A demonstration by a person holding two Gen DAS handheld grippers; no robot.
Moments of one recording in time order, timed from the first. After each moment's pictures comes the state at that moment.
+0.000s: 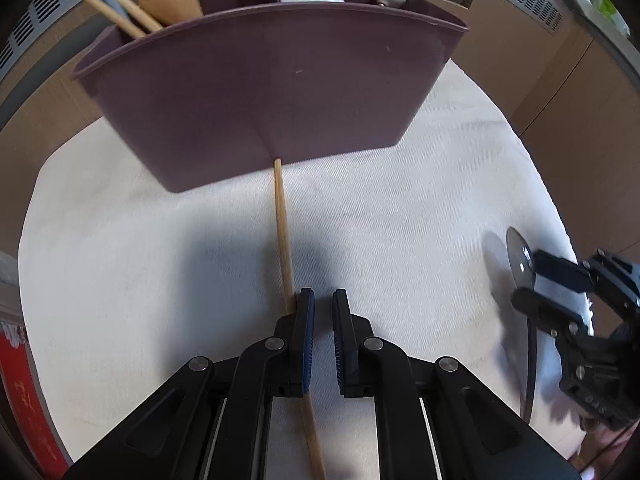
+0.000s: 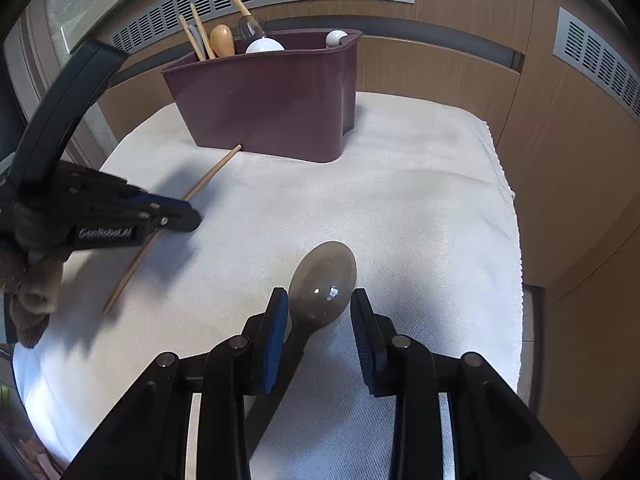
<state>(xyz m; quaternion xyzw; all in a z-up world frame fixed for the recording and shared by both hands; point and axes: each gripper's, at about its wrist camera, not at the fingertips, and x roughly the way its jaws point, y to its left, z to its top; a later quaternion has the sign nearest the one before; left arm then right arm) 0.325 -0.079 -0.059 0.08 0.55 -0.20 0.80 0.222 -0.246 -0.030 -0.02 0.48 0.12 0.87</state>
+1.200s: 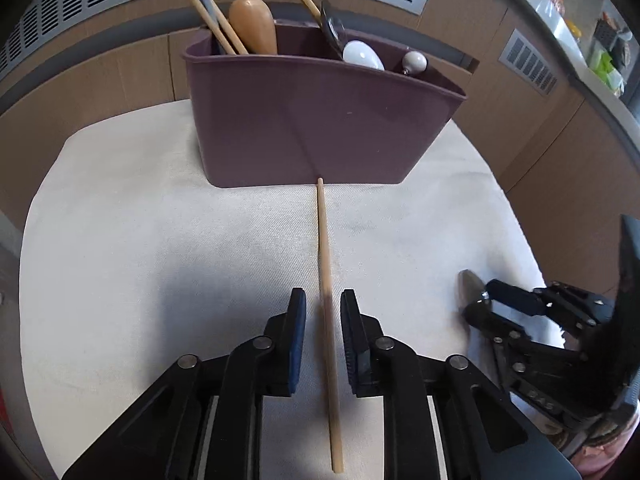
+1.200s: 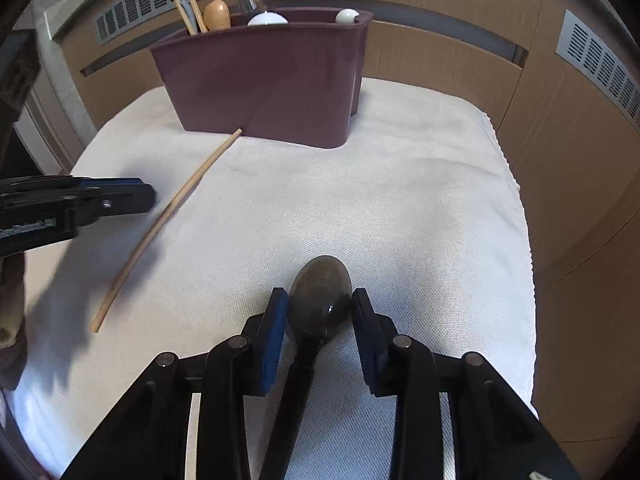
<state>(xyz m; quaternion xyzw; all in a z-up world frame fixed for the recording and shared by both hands) 0.302 -0.053 -0.051 -0.01 0.50 -0.20 0.85 0.223 -0.223 -0.045 -0.04 0.50 0.08 0.86</state>
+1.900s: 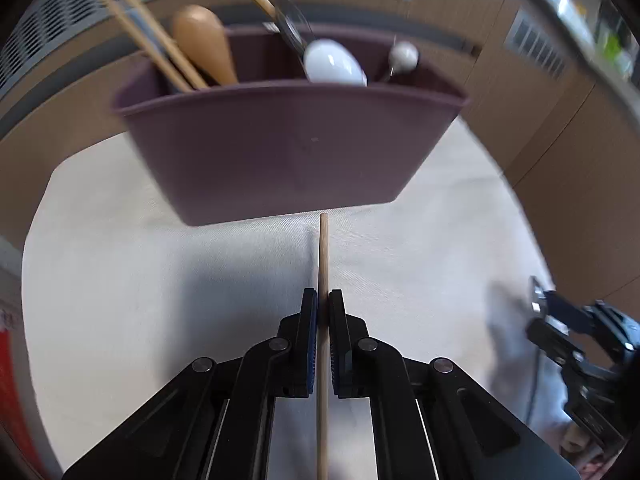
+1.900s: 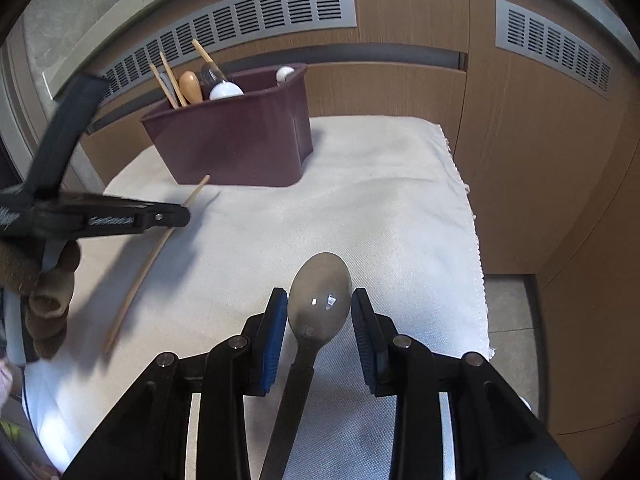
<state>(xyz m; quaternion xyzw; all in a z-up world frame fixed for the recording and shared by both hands) 0.314 -0.082 -0.036 0.00 0.49 -0.19 0.85 0.201 -0.270 -0.015 0.02 0.44 0.07 0.90</state>
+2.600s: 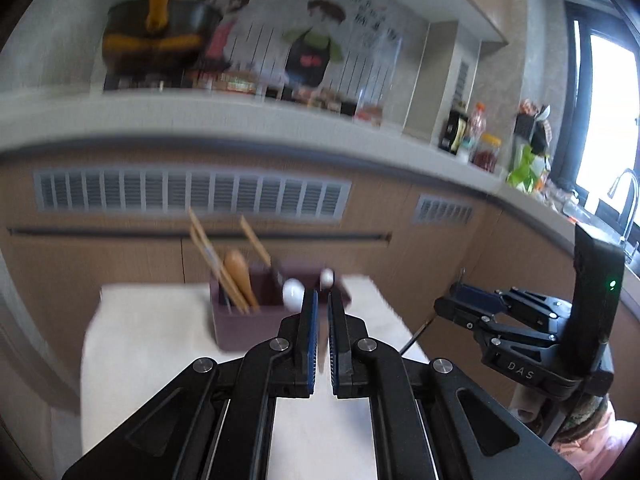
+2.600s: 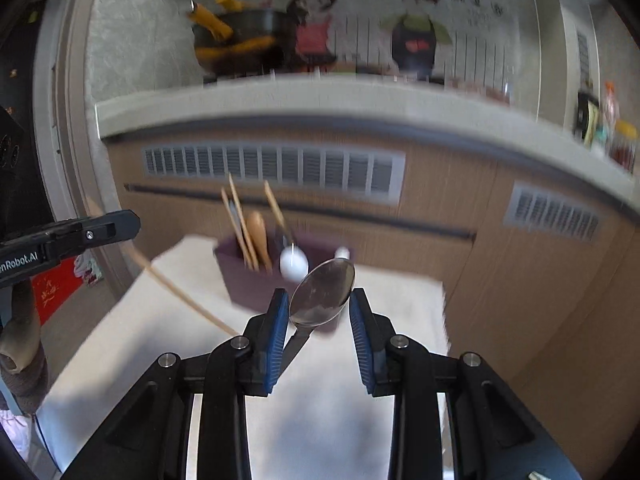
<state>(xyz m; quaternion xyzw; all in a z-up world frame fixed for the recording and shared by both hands) 0.216 -0.010 0.140 -0.06 0.23 -0.25 0.94 0.200 -0.217 0.148 -0.06 0.27 0.09 0.96</state>
